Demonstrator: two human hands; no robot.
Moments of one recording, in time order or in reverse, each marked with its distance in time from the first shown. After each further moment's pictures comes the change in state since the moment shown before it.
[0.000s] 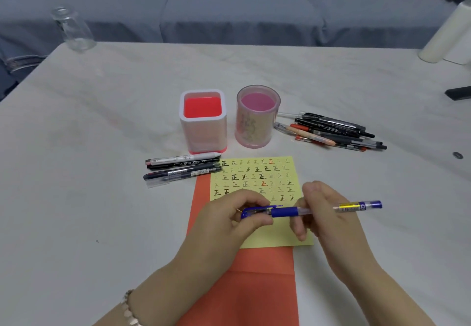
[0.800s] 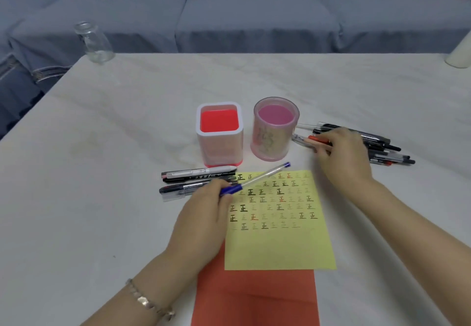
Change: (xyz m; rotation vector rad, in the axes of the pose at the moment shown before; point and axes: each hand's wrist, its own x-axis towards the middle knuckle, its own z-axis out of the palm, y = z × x) left_hand 0.034 -0.037 -0.036 0.494 0.226 -0.045; right_hand 0.153 0.023 -0.034 -1.161 0.277 -0.343
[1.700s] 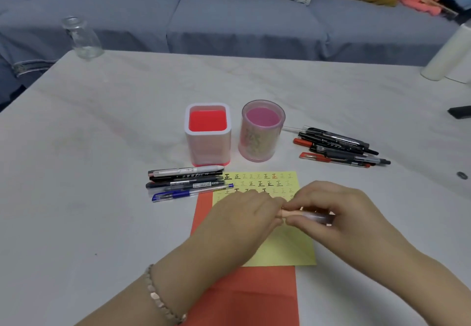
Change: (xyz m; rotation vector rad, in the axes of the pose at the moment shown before) left_hand 0.001 0.038 0.022 0.309 0.003 0.785; right_hand -0.097 -0.049 -0.091 0.437 -0.375 -0.289
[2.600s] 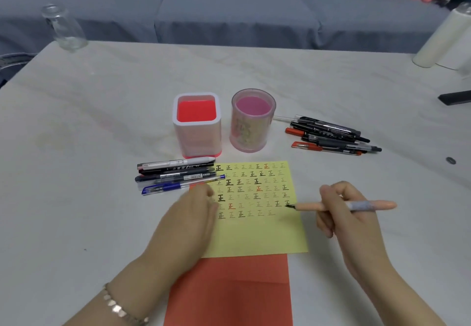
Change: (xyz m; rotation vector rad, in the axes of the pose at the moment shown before) left_hand -0.046 -0.021 0.001 -0.187 -0.149 -0.629; right_hand -0.023 0.019 0.022 0.658 0.460 0.460
